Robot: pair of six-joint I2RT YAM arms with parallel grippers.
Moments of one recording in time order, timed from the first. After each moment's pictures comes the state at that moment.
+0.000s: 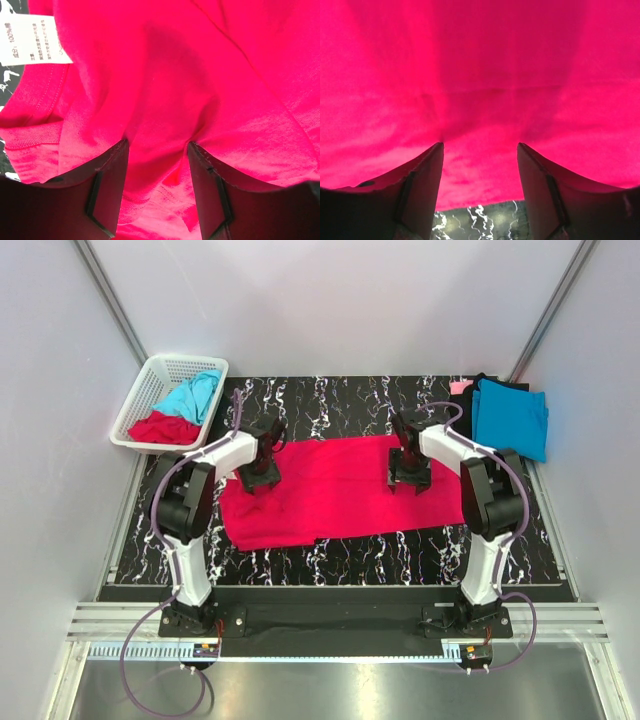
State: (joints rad) left arm -0.36 1.93 1.33 -0.78 -0.27 -0.77; right arm 0.31 1.94 1.37 -0.81 0.09 0.40
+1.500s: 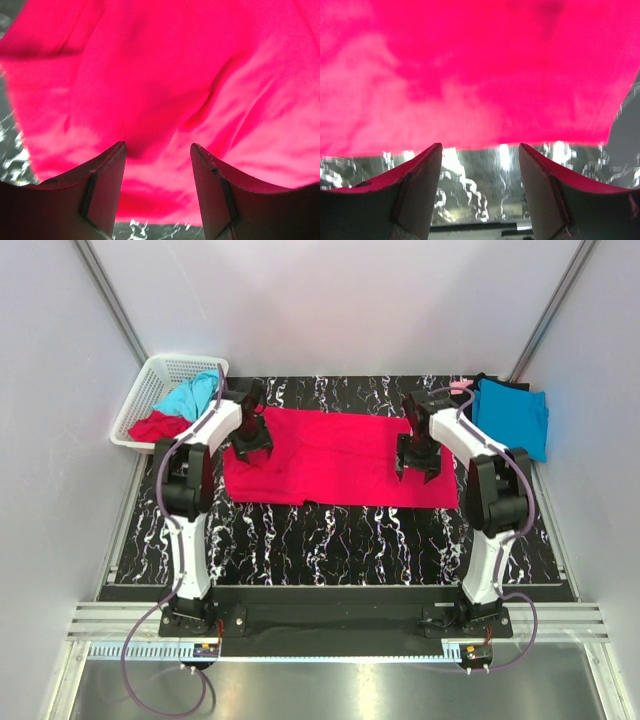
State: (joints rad) left arm -0.20 2.17 1.80 -0.93 -0.05 -0.56; right arm 0.25 2.00 1.58 -1.01 0.07 0.37
